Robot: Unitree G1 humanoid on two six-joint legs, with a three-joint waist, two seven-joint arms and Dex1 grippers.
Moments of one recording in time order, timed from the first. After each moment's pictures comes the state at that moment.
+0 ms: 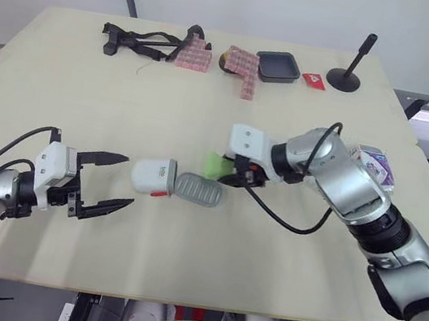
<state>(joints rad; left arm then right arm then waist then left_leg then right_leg) 0.14 0.74 0.29 -0.11 -0.50 -0.01 -1.25 -0.83 -0.44 0.58 -0.29 0.11 0.92 1.06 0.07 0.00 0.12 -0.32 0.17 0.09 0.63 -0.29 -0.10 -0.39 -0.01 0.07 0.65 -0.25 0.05</state>
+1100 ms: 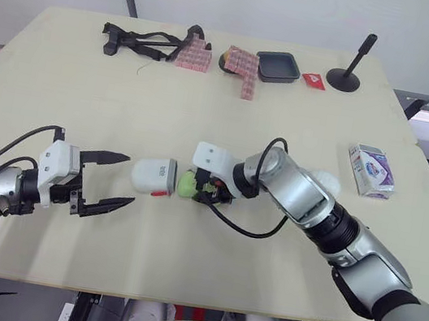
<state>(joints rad) 0.11 0.74 0.27 -0.09 -0.48 -0.01 -1.26 -0.84 -0.28 0.73 -0.13 0.11 1.02 0.91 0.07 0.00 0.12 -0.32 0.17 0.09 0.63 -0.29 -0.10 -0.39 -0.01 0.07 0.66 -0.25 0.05</state>
